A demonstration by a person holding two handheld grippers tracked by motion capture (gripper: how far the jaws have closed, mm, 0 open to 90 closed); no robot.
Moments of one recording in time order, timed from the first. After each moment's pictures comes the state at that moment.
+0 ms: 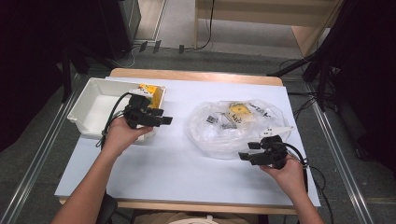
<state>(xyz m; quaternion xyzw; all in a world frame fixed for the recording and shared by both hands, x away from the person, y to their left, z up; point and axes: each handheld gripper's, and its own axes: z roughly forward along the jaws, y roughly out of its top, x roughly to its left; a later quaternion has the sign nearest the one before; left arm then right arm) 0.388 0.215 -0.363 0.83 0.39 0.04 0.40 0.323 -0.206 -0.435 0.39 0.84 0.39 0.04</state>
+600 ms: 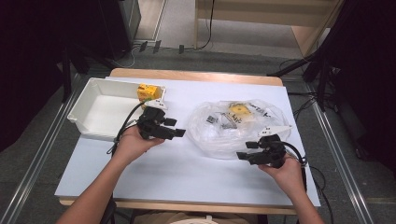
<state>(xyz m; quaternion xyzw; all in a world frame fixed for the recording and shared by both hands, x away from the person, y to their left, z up) 0.365 0.178 -0.377 0.85 0.34 0.02 0.40 0.325 -0.202 -0.434 0.38 0.84 0.40 0.03</state>
